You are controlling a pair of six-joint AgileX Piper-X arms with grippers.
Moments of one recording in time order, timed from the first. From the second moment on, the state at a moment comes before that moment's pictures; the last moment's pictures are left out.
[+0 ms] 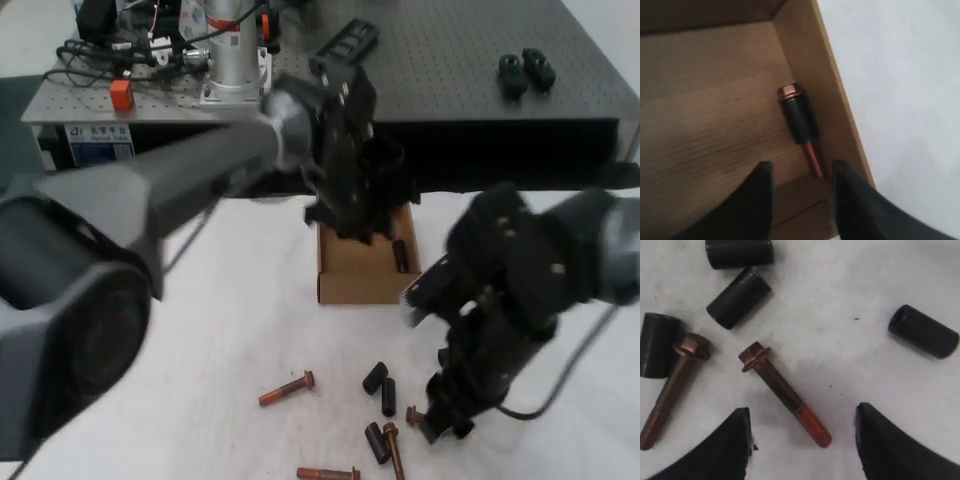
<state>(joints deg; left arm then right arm) -33.3 132.8 -113.5 39.6 18.2 -25.1 15.8 87.3 -47.2 40.2 -1.4 -14.7</state>
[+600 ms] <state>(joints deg) -31.2 102.1 -82.1 42.0 10.3 -8.7 19.8 99.2 -54.1 41.5 3.7 -16.4</state>
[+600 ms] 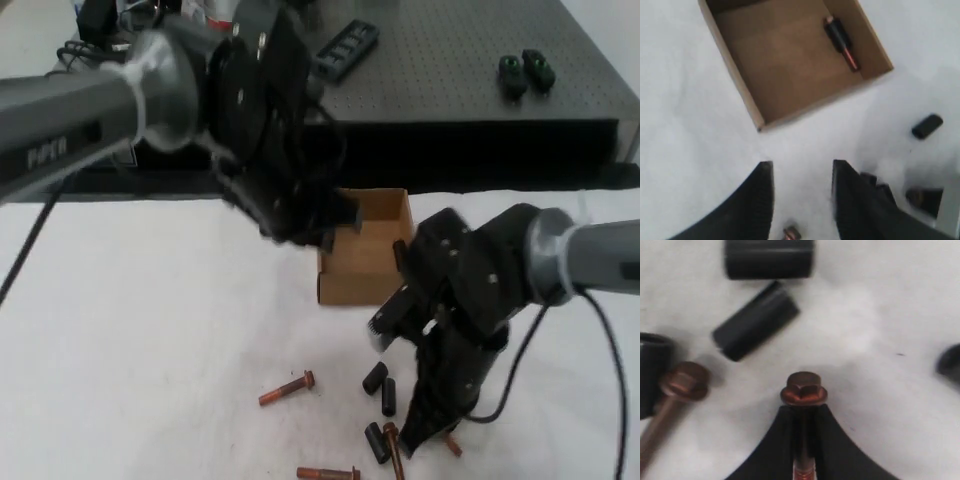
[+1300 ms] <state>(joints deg) -41.9 117.8 -84.7 41.7 12.6 5.6 7.6 55.9 -34.7 46.6 -1.5 -5.3</state>
